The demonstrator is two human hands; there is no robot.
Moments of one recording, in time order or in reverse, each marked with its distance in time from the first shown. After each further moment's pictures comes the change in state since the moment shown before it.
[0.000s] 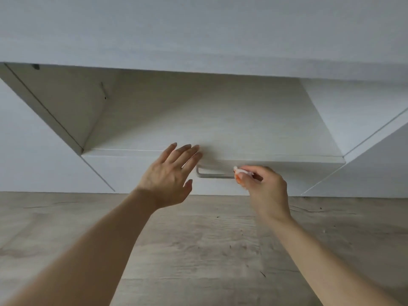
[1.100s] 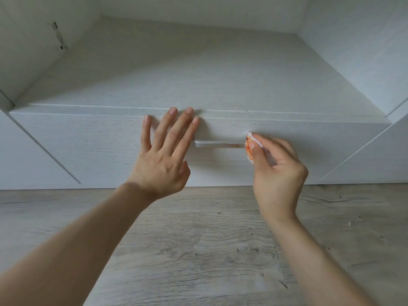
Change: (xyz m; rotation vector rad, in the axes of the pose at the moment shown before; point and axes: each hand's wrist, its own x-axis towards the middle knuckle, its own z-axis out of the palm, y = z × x) left_hand 0.002 -0.004 0.119 0.185 0.549 -0.046; right_hand 0.007 0.076 0.055 0.110 0.455 -0.491
